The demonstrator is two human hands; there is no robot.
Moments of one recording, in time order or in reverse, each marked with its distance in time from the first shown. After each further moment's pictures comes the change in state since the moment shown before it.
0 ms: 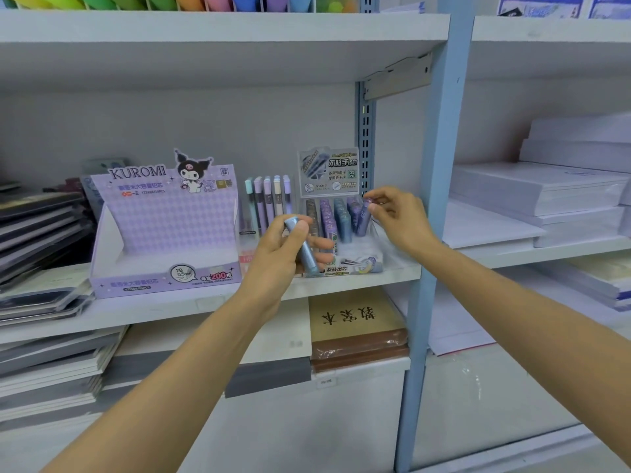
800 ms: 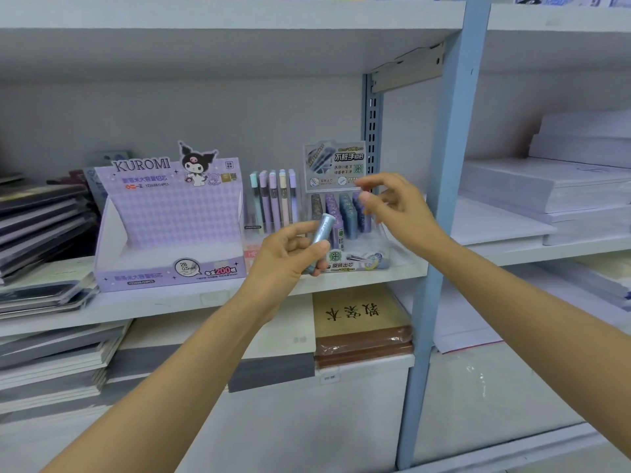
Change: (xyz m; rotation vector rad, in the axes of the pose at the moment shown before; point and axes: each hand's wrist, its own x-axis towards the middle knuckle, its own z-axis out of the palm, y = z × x) left_hand -0.003 -0.009 -0.008 0.046 -0.043 -0.014; right_hand -0.011 -0.022 -0.003 0.191 -0.146 -0.145
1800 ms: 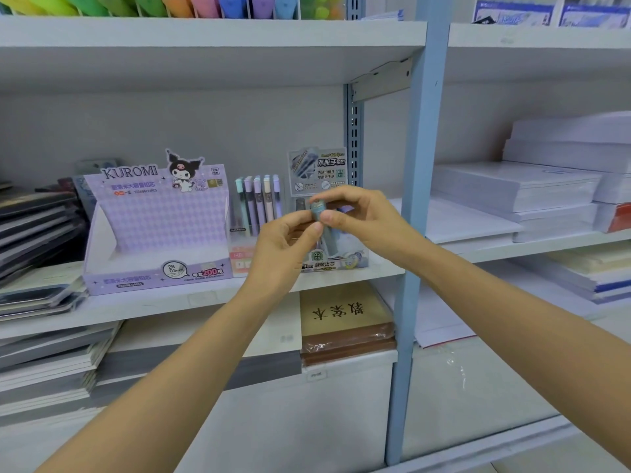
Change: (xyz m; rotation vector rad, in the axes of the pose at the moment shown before) left_hand -0.001 0.017 0.028 0.195 0.054 0.268; right_hand -0.022 -0.045 0.002 0.221 -0.219 -0.045
